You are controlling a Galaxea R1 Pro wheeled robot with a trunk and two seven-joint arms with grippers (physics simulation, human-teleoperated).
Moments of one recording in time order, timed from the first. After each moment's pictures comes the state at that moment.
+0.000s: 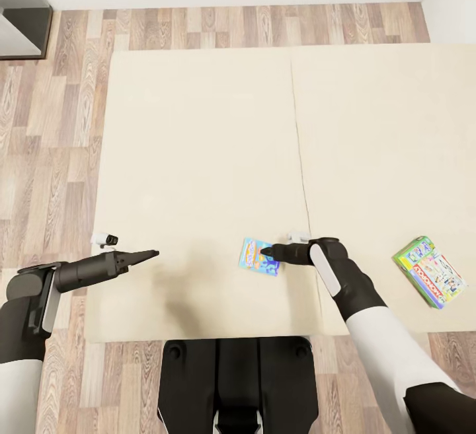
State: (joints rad) left arm -0.65 0.21 0.35 -1.28 0.04 0.99 -1.57; right arm -0.88 0.00 0.14 -0.96 -0.38 0.88 0.12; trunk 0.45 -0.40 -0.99
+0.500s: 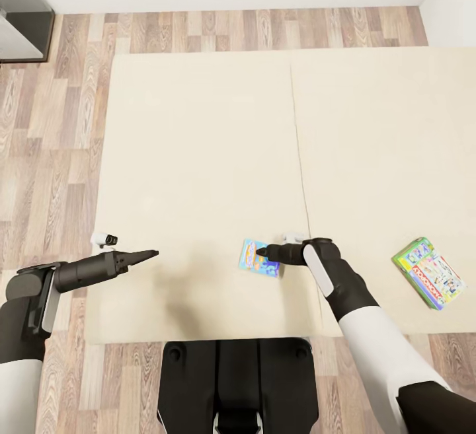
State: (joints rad) left arm -0.64 0.21 0.35 -1.28 0.04 0.99 -1.57; right arm -0.88 0.04 0.14 -0.95 -0.37 0.87 0.09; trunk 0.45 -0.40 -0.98
